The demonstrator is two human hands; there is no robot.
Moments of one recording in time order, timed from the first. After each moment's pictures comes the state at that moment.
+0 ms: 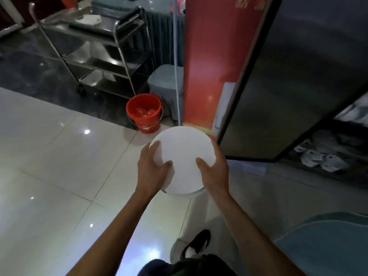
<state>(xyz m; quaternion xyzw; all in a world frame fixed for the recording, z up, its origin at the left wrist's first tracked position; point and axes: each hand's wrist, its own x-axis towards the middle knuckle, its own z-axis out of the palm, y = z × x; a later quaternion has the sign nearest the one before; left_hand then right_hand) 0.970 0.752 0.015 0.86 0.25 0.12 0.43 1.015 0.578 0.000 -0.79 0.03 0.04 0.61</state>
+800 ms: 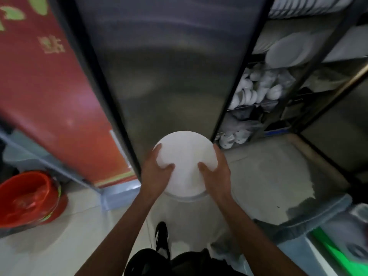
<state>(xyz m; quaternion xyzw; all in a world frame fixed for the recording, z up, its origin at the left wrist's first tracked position) 1.333 0.497 0.005 0.85 -0.06 -0.05 0.51 1.252 0.334 0.004 -0.76 0.32 -0.18 0.53</state>
